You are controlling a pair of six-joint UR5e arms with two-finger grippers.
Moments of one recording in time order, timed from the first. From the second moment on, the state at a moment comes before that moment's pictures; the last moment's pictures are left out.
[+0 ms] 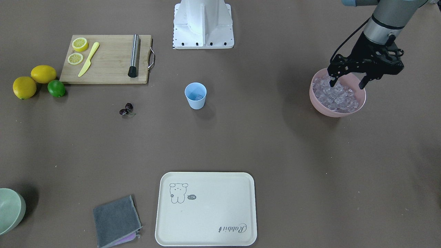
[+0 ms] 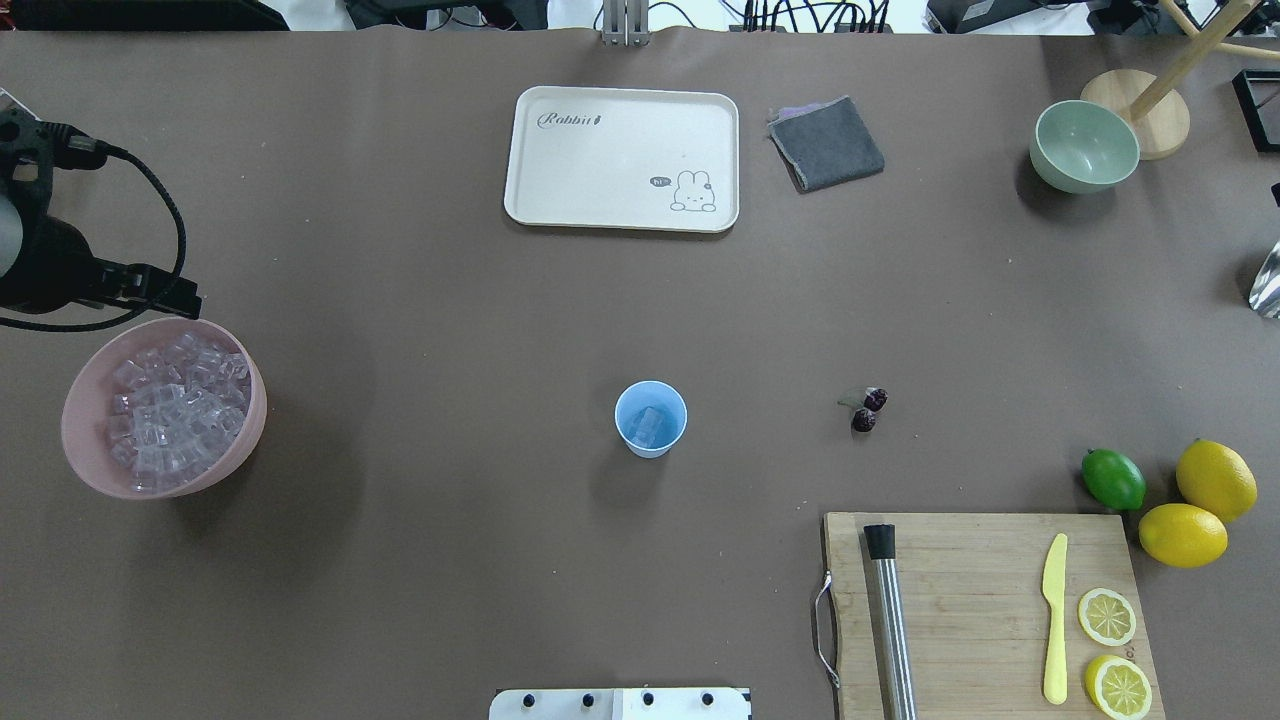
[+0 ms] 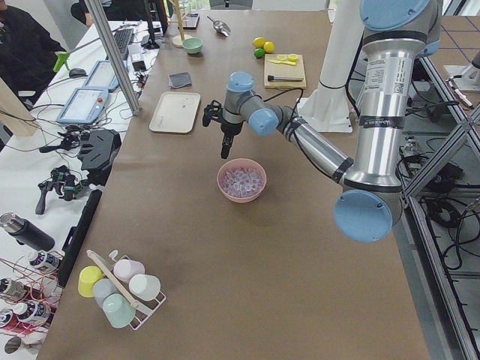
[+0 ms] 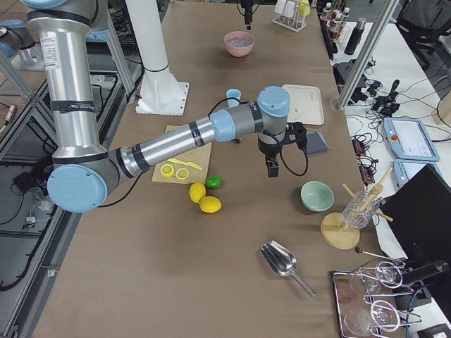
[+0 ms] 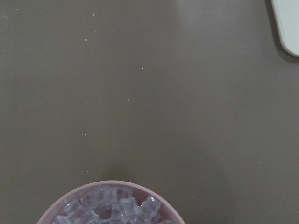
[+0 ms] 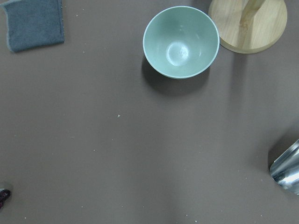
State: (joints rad) left arm -0.92 -1.61 -2.13 -1.70 -2.02 -0.79; right arm 1.43 -1.48 1.90 -1.68 2.40 0.18
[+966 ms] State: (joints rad) left arm -0.81 -1.57 -2.08 -1.73 -2.02 -0.54; right arm 1.39 -1.47 1.89 -1.67 2.41 0.23
